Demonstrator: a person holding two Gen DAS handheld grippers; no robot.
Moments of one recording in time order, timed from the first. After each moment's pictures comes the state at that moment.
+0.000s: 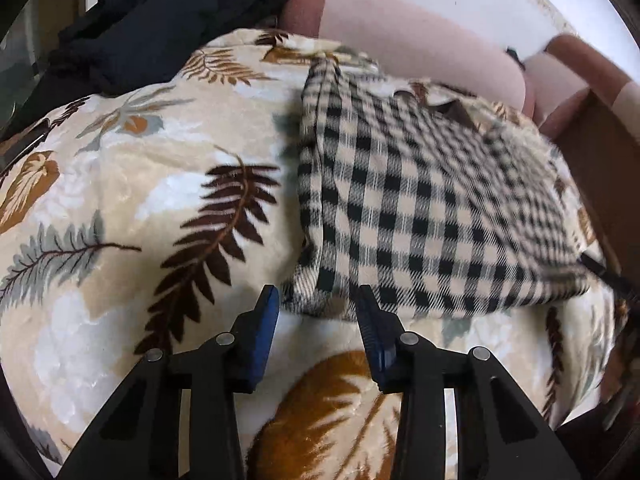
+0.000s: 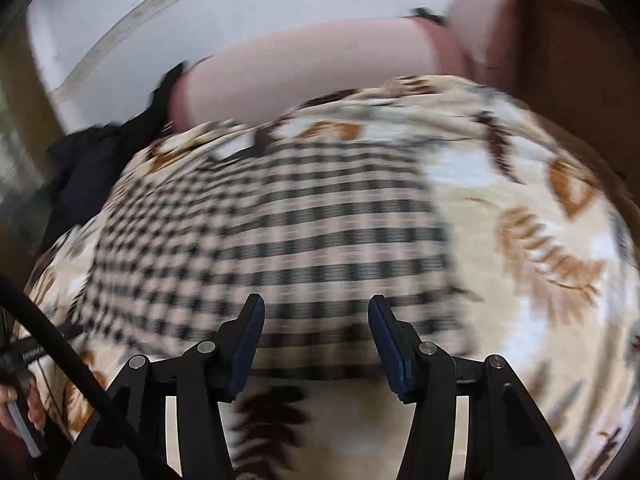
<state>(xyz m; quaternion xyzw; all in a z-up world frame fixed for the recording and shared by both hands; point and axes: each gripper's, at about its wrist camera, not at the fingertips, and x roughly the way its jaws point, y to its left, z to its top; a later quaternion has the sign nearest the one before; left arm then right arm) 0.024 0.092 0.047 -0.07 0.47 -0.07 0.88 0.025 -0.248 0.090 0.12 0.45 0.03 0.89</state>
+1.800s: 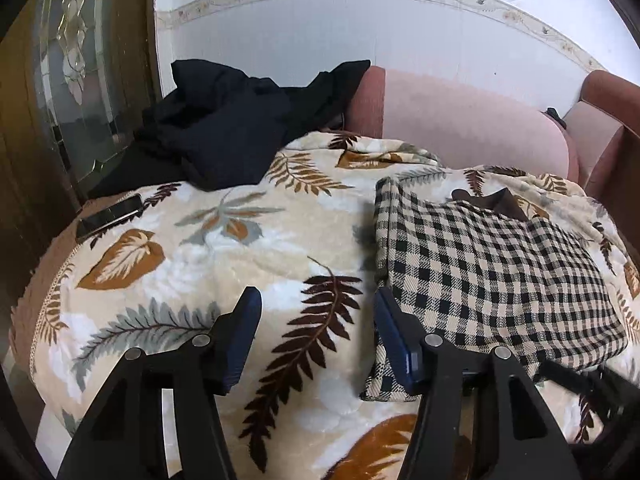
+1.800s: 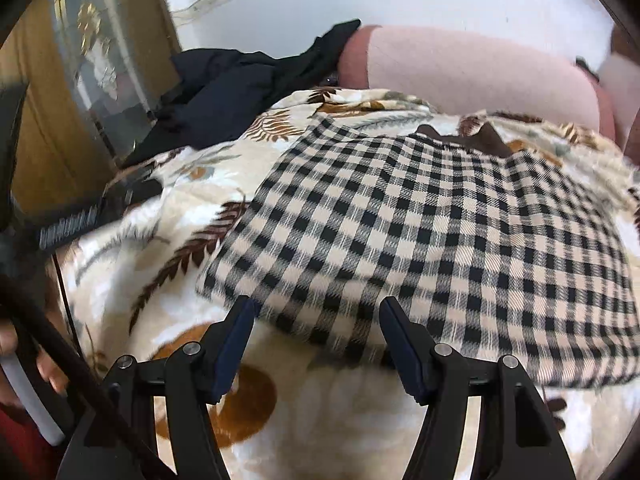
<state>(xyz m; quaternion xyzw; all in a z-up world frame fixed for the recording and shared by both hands) 0.009 0.113 0.115 -0.01 0.34 0.06 0.94 0.020 -0.052 0.087 0.02 0.43 0.18 0.89</state>
